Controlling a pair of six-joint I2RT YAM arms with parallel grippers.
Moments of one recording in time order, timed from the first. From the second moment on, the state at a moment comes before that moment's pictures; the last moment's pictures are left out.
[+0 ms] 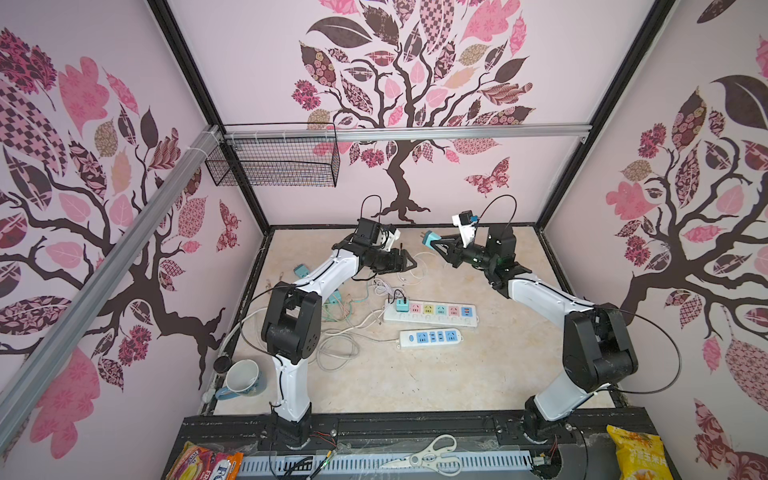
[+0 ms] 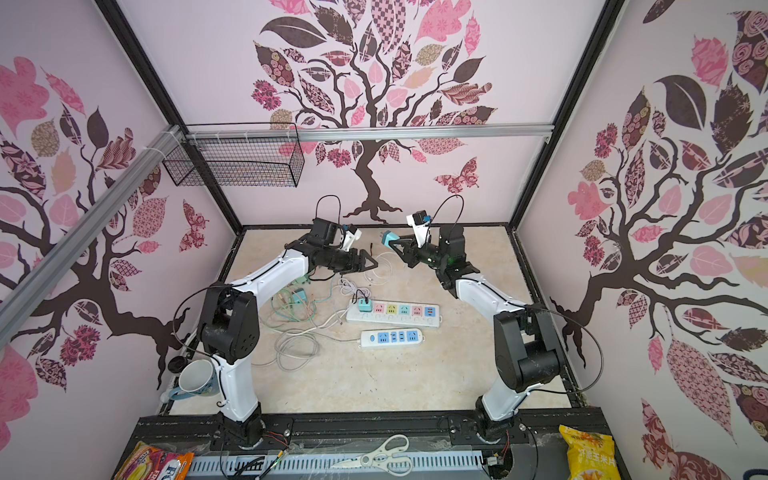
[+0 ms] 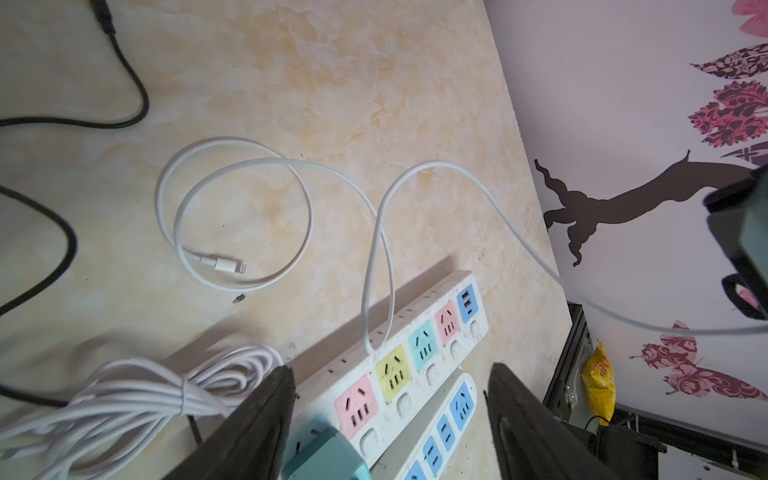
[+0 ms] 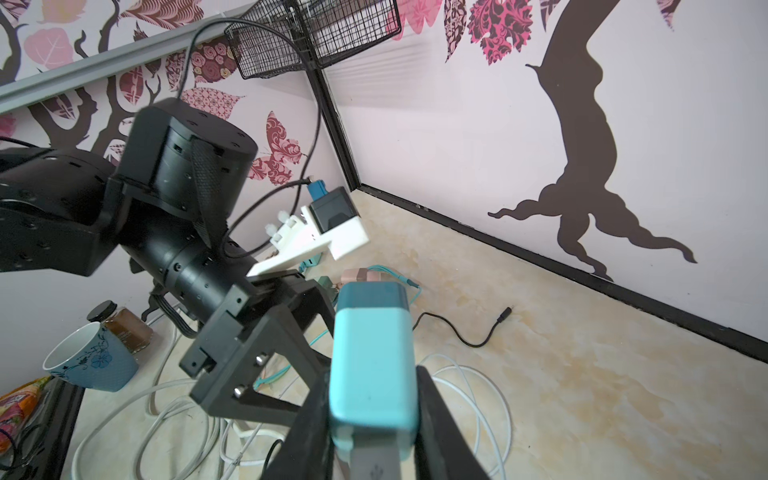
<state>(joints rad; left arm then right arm) -0.41 1.99 1.63 -0.49 0.61 -0.34 0.27 1.64 1.10 0.40 -0.70 0.17</state>
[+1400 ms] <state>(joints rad) -0.27 1.74 1.38 -0.52 0.43 -0.35 0.56 1.90 1.66 -0.92 -0.31 -0.80</state>
